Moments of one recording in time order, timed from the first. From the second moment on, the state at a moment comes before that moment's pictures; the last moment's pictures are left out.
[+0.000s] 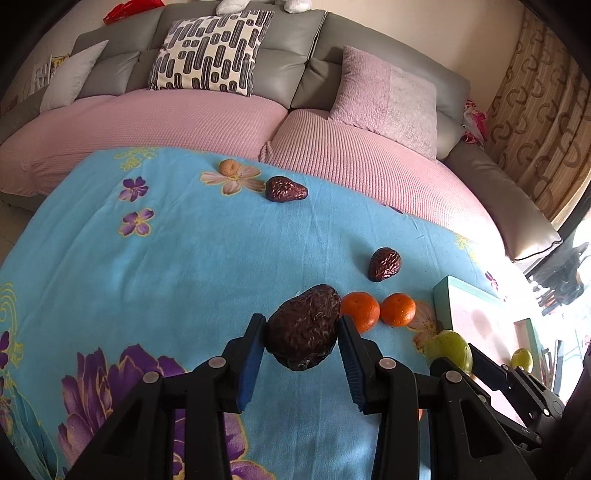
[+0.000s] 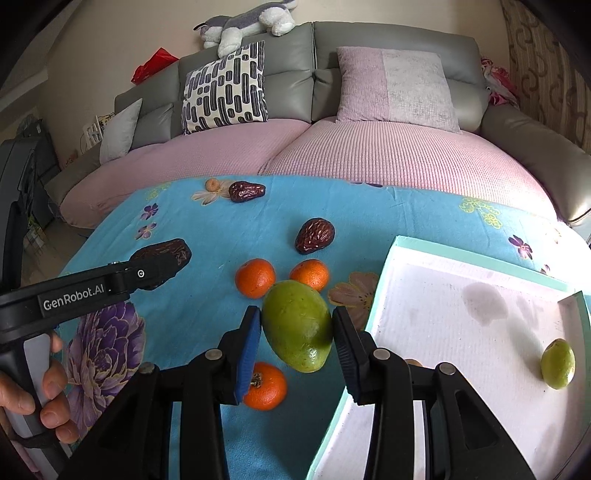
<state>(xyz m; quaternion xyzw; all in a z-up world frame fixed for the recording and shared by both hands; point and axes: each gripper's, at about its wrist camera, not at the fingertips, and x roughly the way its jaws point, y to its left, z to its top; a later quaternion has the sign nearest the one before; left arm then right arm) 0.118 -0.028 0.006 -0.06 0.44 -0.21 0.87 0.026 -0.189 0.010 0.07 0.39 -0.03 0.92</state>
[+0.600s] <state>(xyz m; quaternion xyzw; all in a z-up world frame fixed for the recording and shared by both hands) 0.087 -0.083 0.027 -0.02 0.42 -0.28 0.86 -0.019 -0.260 0.011 0.12 0.40 -0.11 0.90</state>
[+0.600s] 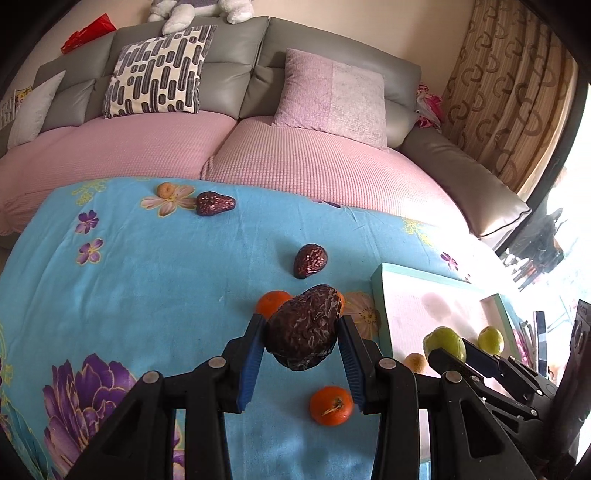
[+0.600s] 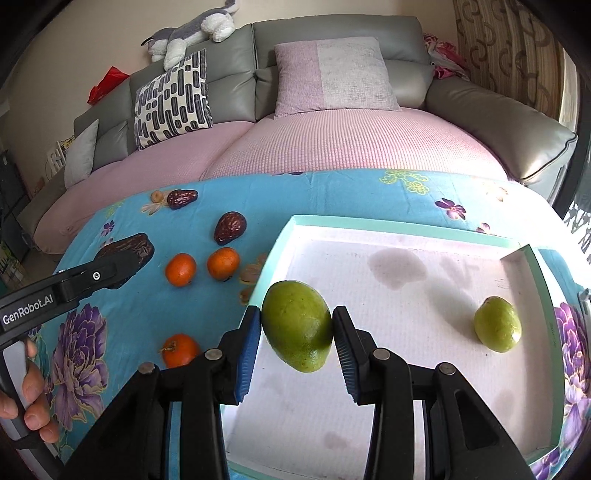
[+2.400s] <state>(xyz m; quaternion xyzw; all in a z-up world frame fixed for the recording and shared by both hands) 0.003 -0.211 -0.029 0.12 0.49 -0.40 0.77 -0.087 -0.357 -0.013 0.17 0.46 -0.23 0.84</state>
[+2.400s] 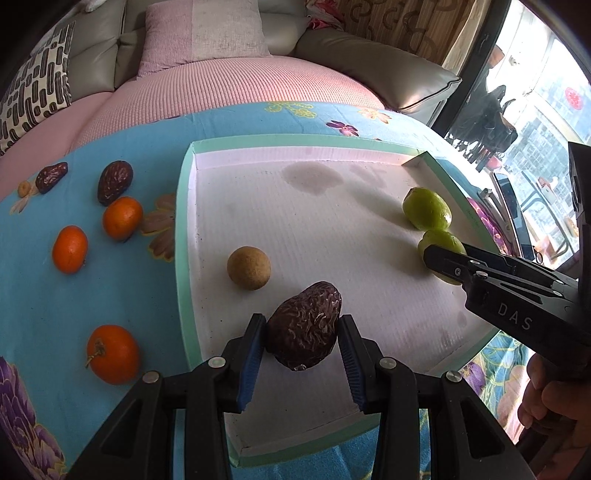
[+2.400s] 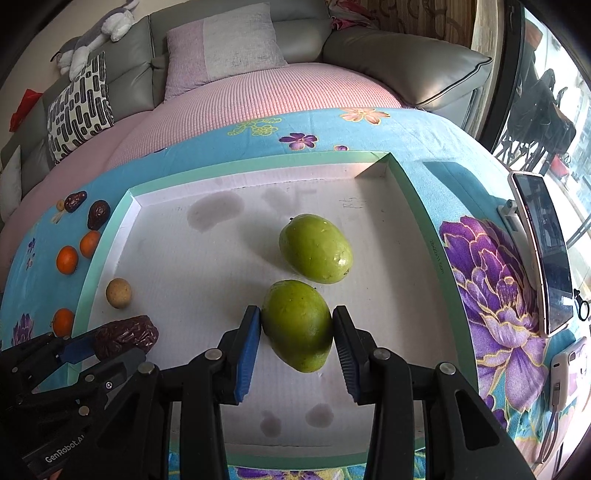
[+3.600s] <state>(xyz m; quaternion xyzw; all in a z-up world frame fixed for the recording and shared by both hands) 0.038 -0.163 0.009 0.07 0.46 -0.35 0.82 -0.092 -0.353 0.013 0.16 0.41 -0.23 0.87</state>
